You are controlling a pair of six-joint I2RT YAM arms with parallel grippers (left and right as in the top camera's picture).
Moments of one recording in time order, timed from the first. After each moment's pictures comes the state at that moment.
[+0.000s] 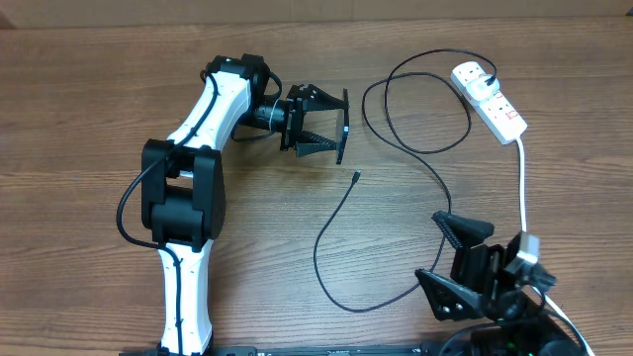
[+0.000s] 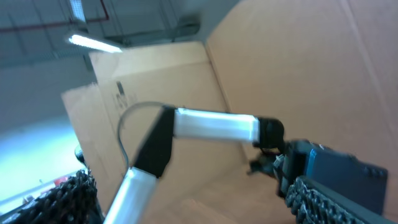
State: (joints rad) left arm -0.21 2.34 1.92 -1.34 1.52 -0.44; right arm 0.08 0.01 0.09 0.55 -0.75 0.87
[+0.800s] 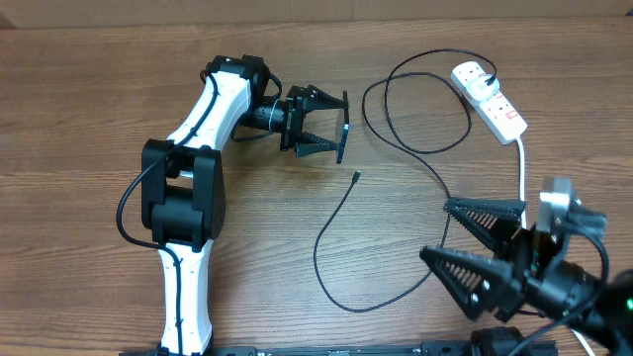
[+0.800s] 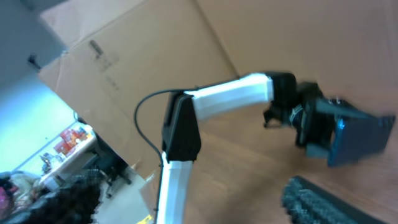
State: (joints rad) left arm -0.21 2.34 1.92 -1.36 1.53 -0.47; right arm 0.08 0.57 1.10 -0.62 -0.92 0.55
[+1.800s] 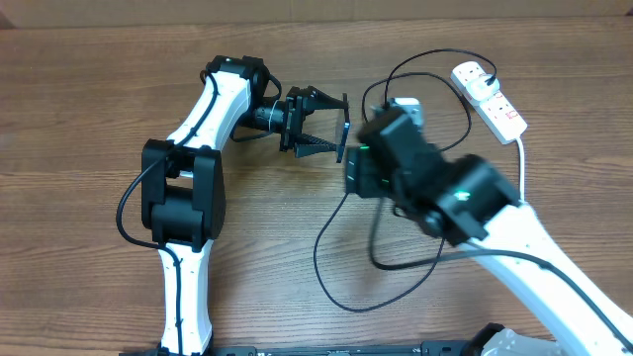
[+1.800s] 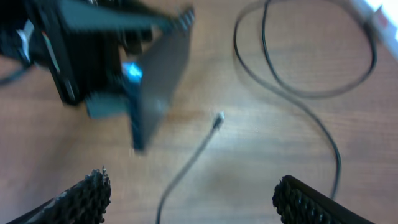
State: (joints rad) left arm -0.21 2.34 1.92 -1.38 1.53 -0.50; right arm 0.72 1.42 1.49 -1.07 0.29 0.62
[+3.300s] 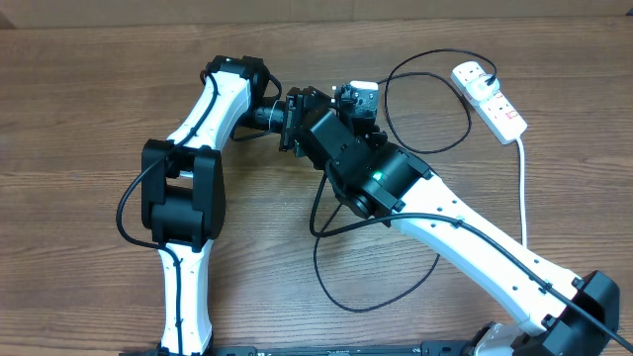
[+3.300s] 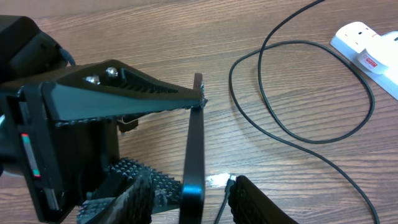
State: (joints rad) left arm -0.21 2.34 1.92 -1.38 1.53 -0.56; right arm 0.80 1.64 1.51 -0.83 0.57 0.75
